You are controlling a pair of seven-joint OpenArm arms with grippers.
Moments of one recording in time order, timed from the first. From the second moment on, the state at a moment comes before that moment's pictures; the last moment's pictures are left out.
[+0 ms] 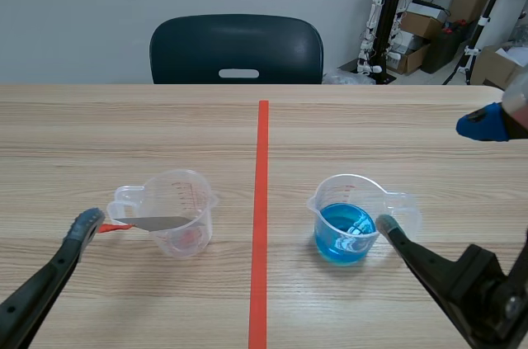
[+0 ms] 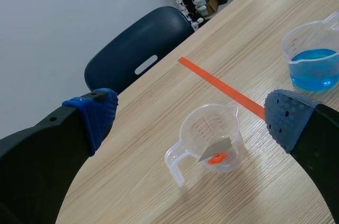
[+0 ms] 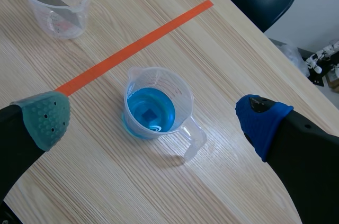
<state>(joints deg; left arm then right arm) 68.7 -29.4 -9.7 131.5 10.0 -1.5 -27.2 -55.7 44.9 10.7 134.5 9.0 12.3 -5.1</state>
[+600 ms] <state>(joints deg) 68.7 -29.4 -9.7 129.7 11.9 -1.5 -27.4 -55.7 44.9 10.7 134.5 9.1 12.3 -3.6</state>
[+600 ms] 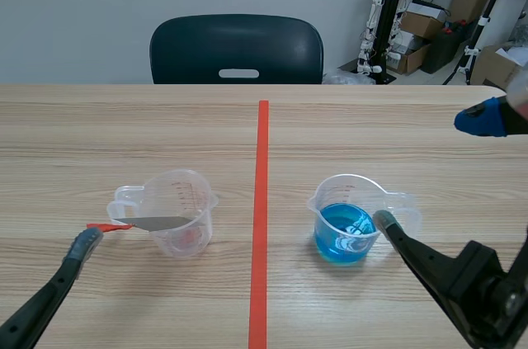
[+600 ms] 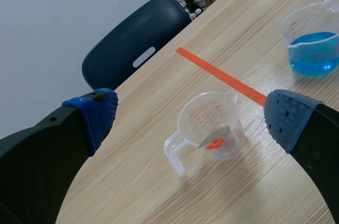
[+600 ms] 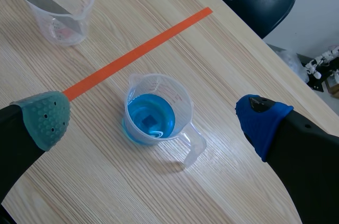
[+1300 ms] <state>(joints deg) 68.7 -29.4 -9.7 129.7 11.4 -1.5 -27.4 -53.0 46.4 10.7 134.5 1.8 12.1 -2.1</state>
